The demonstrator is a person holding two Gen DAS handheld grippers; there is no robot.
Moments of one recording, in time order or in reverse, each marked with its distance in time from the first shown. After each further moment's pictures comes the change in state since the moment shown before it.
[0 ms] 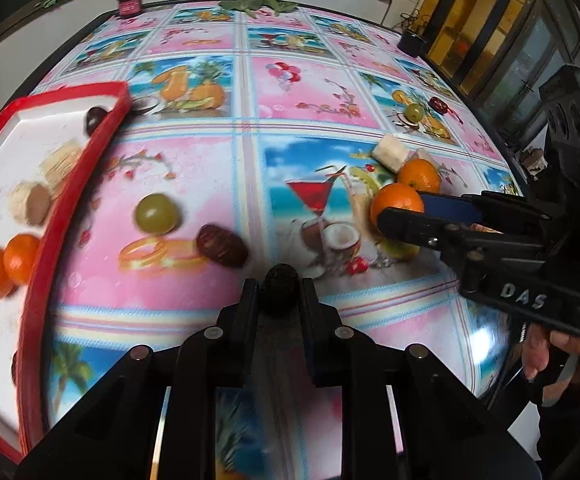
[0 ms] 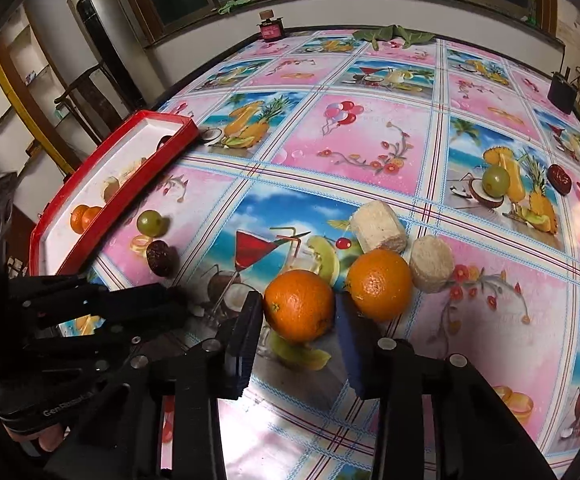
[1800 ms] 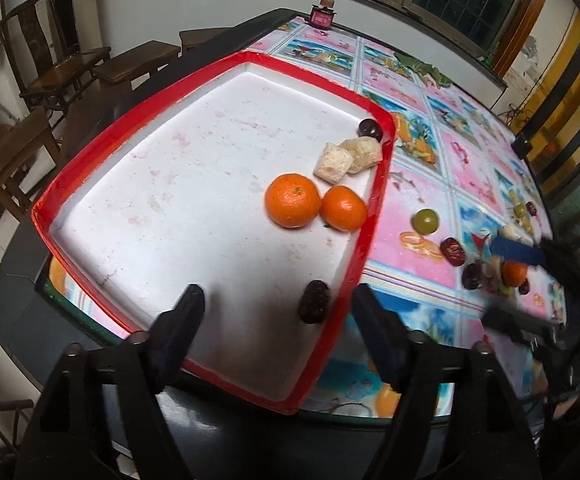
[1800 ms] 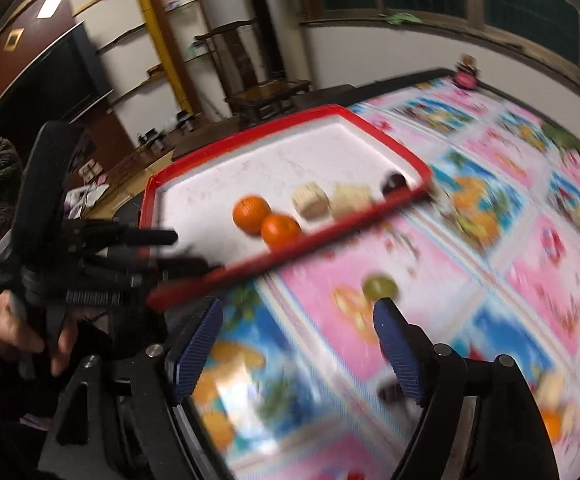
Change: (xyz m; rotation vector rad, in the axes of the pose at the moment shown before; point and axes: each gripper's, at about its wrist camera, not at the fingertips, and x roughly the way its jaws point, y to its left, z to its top) left arm -0.082 0.146 -0.056 -0.374 -0.106 0.188; right arm 0.006 0.146 0.023 -0.414 -0.007 0.277
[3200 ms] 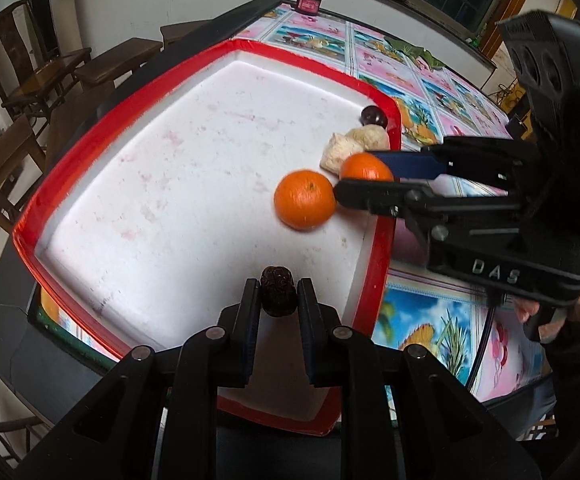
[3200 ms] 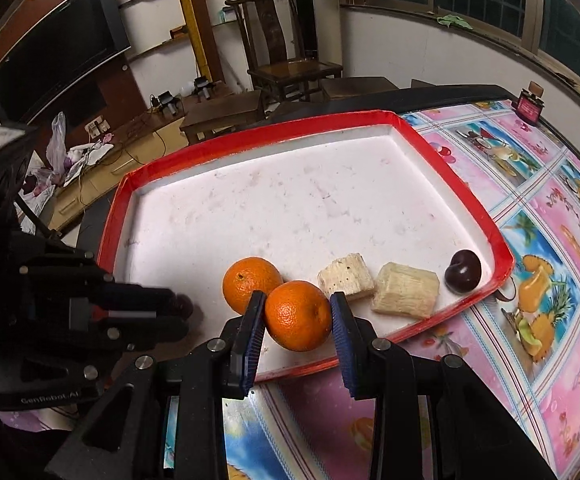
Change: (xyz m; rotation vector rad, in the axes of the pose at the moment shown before) left arm 0.017 0.013 0.006 0.067 0.045 -0.027; right arm 0.097 0.025 0.071 -0.189 0.078 0.007
